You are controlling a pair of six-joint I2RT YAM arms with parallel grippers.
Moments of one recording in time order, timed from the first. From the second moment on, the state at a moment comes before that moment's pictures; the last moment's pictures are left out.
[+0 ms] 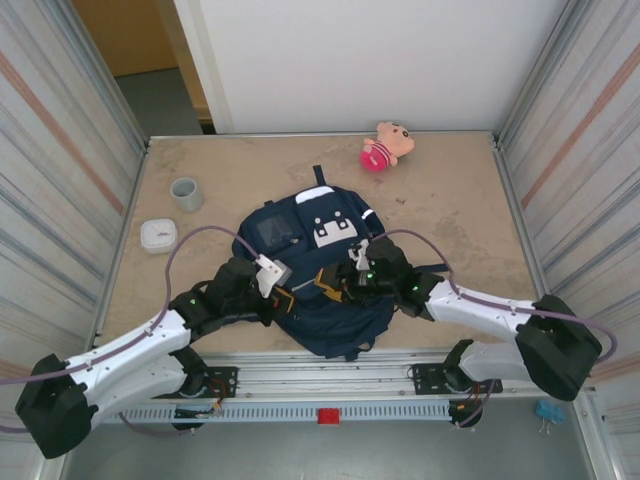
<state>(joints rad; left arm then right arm) -0.77 0.88 0.44 -0.27 0.29 -0.21 0.84 1.27 0.55 0.22 -0.44 1.44</state>
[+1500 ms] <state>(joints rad) -1.02 1.00 0.70 -0.34 0.00 0.24 0.52 1.32 0.84 -0.33 -0.82 0.64</state>
